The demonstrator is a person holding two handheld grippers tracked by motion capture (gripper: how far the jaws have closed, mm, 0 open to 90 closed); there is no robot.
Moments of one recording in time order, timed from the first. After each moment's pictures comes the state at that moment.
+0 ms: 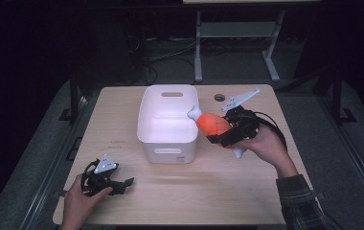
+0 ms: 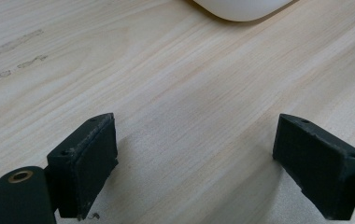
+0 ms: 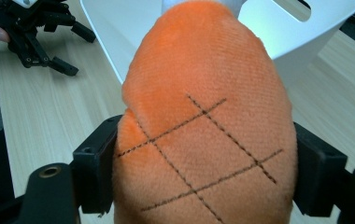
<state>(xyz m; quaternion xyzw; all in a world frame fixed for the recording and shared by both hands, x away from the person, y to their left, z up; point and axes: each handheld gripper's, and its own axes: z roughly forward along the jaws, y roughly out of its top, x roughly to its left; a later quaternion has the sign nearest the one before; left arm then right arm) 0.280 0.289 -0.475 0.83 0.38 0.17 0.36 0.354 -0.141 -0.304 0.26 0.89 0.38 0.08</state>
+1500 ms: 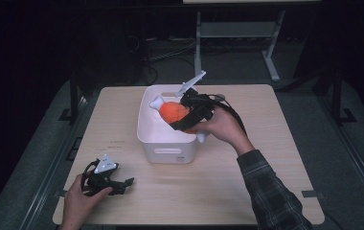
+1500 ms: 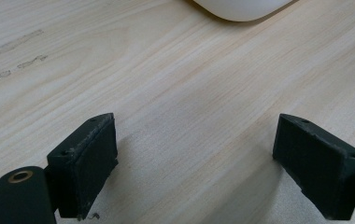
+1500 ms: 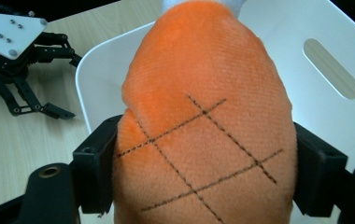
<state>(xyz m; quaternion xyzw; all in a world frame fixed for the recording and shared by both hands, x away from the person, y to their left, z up) 0.280 0.289 -0.475 0.84 0.38 0.17 0.36 0.401 -0.036 -0.290 0.23 0.91 0.35 0.08</state>
